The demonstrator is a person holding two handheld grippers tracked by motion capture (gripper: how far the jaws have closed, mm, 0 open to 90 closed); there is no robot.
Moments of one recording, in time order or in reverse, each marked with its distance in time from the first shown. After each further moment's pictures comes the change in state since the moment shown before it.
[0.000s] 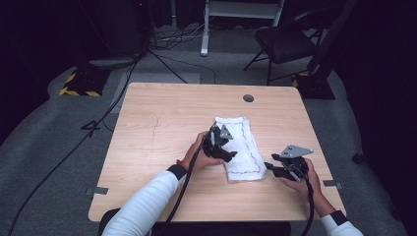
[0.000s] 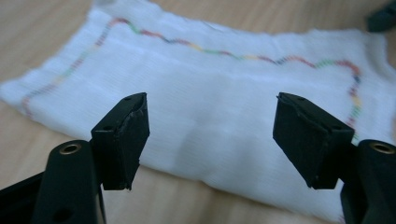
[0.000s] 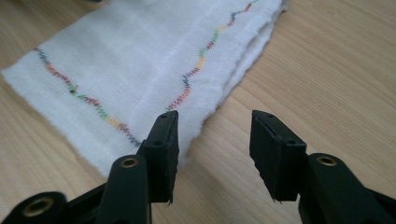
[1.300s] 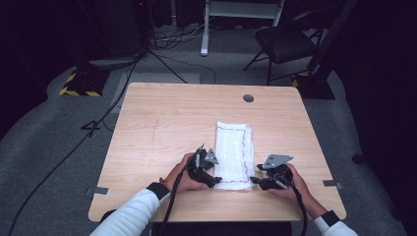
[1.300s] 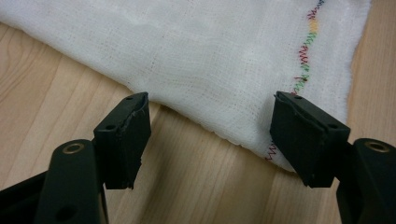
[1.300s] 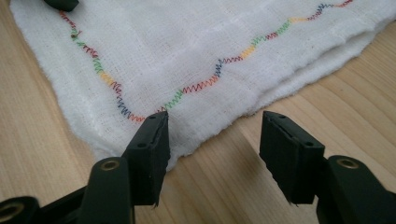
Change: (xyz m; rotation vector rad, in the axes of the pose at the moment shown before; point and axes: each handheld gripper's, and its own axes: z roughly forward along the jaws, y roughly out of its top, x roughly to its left) left arm -0.021 -0.063 -0.028 0.113 -0.106 0.012; right arm 0.040 0.002 0.024 0.078 0.166 -0.121
